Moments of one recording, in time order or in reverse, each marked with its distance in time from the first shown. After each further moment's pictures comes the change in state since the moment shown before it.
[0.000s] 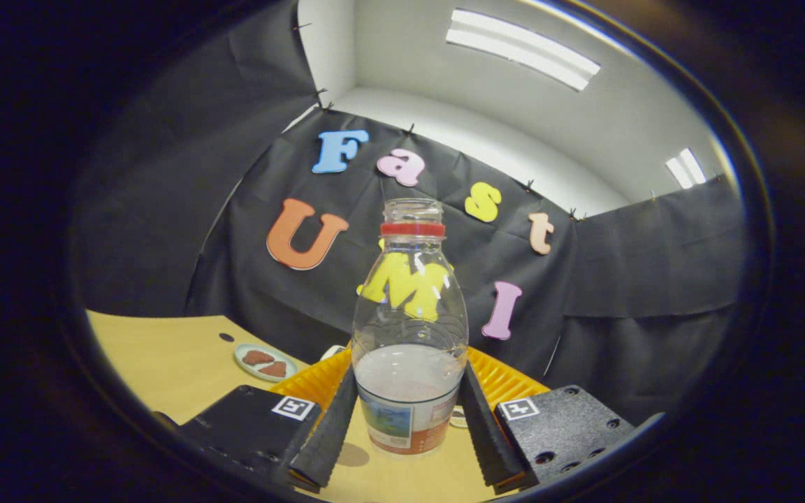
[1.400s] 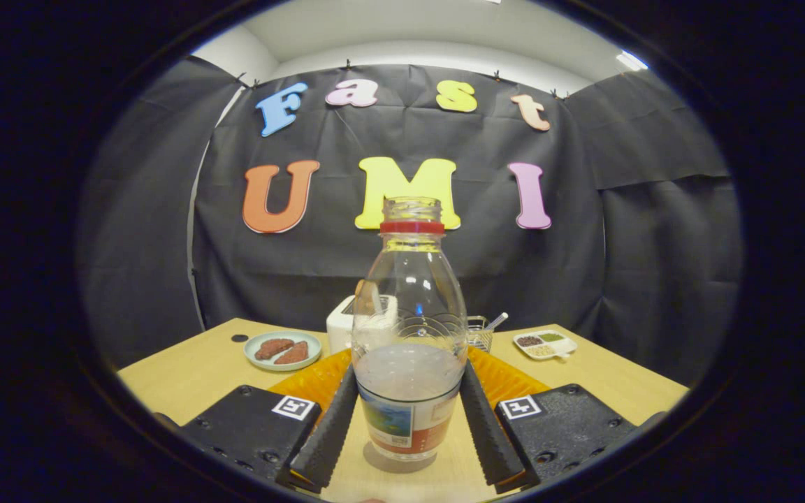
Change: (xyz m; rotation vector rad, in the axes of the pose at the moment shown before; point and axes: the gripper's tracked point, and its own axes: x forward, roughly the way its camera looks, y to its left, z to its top) arm 0.122 0.041 -0.180 0.324 0.300 0.080
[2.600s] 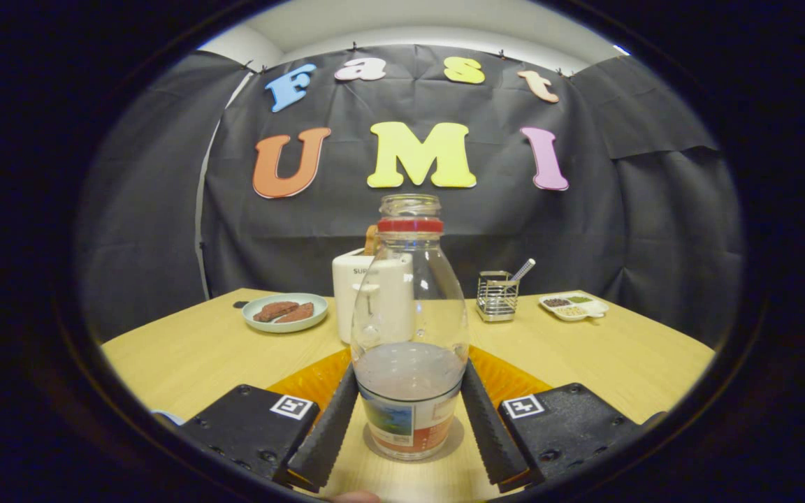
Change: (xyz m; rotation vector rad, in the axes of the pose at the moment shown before) arm 0.028 0.014 -0.095 0.019 0.076 0.058
